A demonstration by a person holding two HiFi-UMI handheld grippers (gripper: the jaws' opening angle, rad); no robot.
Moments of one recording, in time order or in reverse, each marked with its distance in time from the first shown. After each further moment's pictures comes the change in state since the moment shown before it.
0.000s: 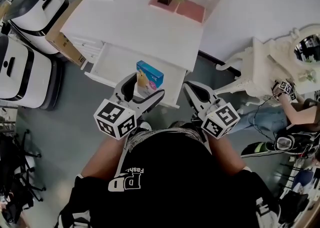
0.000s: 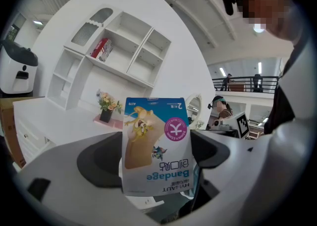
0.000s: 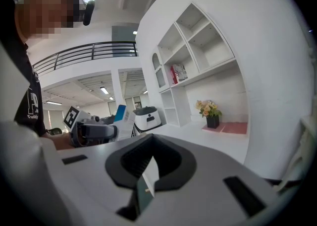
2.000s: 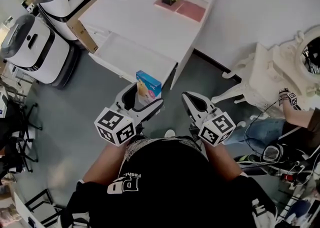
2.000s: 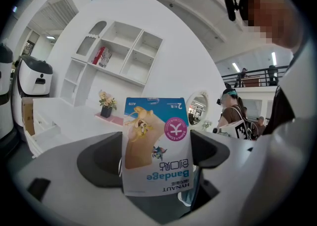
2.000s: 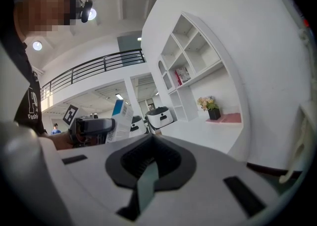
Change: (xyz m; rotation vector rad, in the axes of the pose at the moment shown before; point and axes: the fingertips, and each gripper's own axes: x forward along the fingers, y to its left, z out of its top) left arm 0.020 -0.195 -0.053 -0.009 -0.033 0.194; right arm -0.189 -0.029 -0.036 0.071 -0.012 0.183
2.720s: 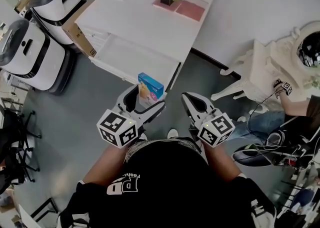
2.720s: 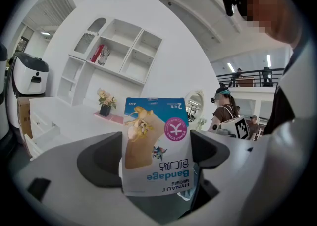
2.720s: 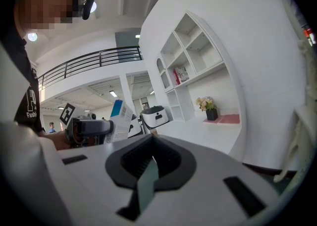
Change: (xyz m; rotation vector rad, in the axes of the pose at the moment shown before) left arm -0.029 0.036 0.000 0.010 0.030 -0.065; right arm 0.038 0.033 -0.006 -0.021 0.009 -0.087
